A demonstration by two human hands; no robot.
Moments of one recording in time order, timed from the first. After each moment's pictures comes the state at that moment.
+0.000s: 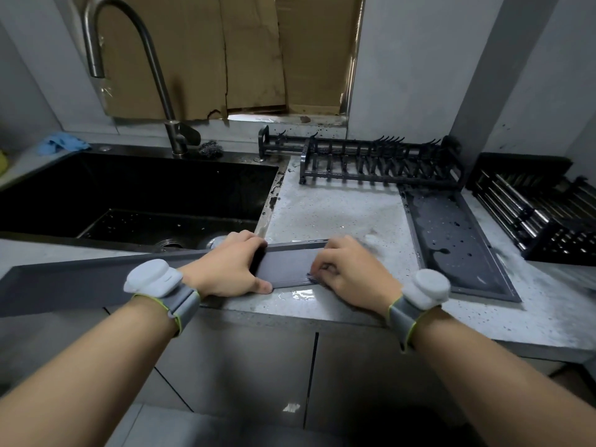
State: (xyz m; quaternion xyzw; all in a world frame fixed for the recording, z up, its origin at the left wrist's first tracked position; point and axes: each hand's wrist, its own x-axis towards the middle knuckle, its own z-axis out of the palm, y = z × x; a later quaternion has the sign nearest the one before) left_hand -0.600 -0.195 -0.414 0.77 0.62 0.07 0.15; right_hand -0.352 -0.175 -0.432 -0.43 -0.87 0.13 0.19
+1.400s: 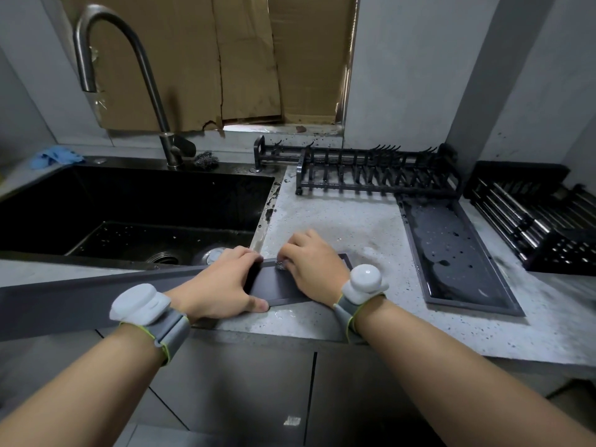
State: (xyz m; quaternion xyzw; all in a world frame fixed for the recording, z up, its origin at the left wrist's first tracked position) left_hand -0.601 -0.195 -0.416 0.77 0.61 0.09 0.16; right_hand -0.406 -0.133 -0.446 -0.39 -0.89 0.03 0.23
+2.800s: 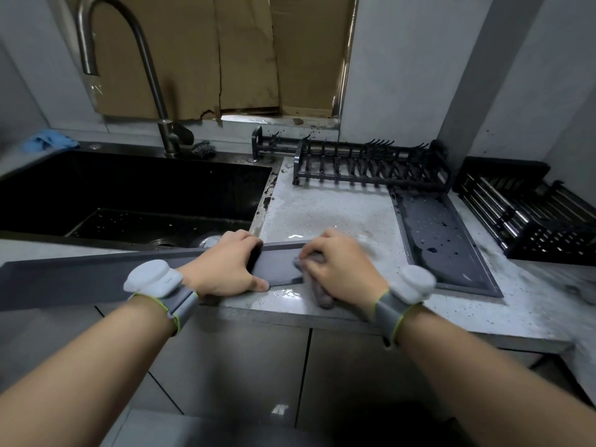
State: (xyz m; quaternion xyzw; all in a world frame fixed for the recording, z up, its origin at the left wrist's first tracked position) left_hand -0.600 -0.195 -0.419 0.77 0.62 0.08 0.15; right_hand -0.373 -0.190 -0.413 -0.49 -0.83 0.16 0.24
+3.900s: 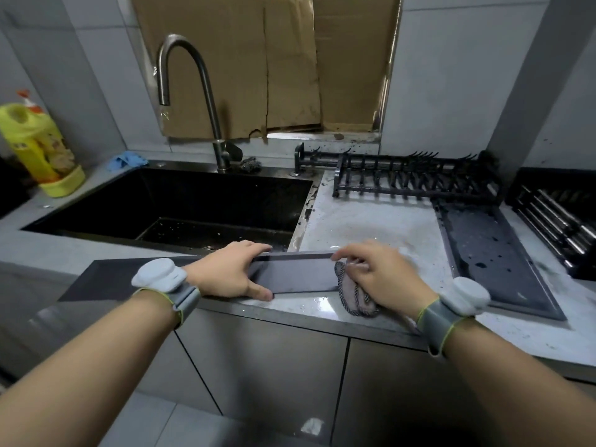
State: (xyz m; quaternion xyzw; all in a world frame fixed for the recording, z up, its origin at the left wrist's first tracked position) left_hand -0.662 -0.219 -0.405 0.76 0.64 0.05 0.13; right_hand -0.364 -0.191 -0.410 -0.43 -0.84 0.22 0.25
